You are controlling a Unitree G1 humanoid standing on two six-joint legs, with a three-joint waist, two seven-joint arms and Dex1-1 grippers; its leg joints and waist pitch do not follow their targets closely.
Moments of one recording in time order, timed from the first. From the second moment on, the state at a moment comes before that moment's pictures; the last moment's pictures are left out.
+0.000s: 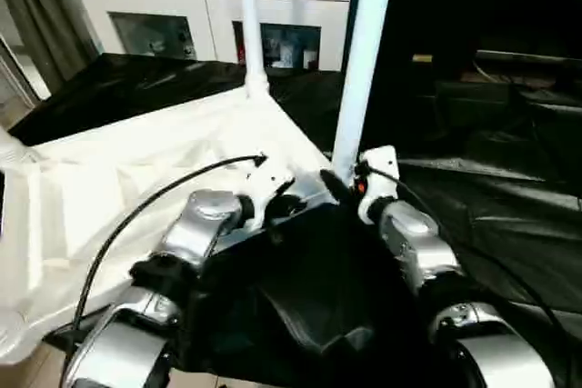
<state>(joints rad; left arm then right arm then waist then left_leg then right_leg) -0.65 0.18 -0.23 0.69 0.03 0.19 -0.79 -0.63 -0.04 -0.04 0.92 0.09 -0.08 0.40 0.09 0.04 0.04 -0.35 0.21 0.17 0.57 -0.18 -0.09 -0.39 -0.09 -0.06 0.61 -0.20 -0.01</state>
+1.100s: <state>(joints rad) -0.53 0.39 -0.25 0.52 -0.05 0.18 -1.22 -0.55 -0.25 0.08 0.77 0.15 -0.03 1.12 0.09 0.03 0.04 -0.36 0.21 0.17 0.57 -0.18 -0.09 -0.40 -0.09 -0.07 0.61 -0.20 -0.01</state>
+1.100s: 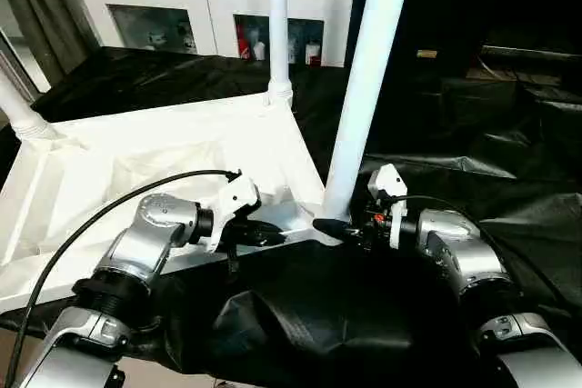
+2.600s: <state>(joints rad) -0.60 0.30 -0.23 0.66 0.00 0.09 -1.06 -0.53 -0.19 0.01 0.76 0.15 -0.04 0.92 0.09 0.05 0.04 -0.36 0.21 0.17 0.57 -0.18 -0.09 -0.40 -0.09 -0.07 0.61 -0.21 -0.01</state>
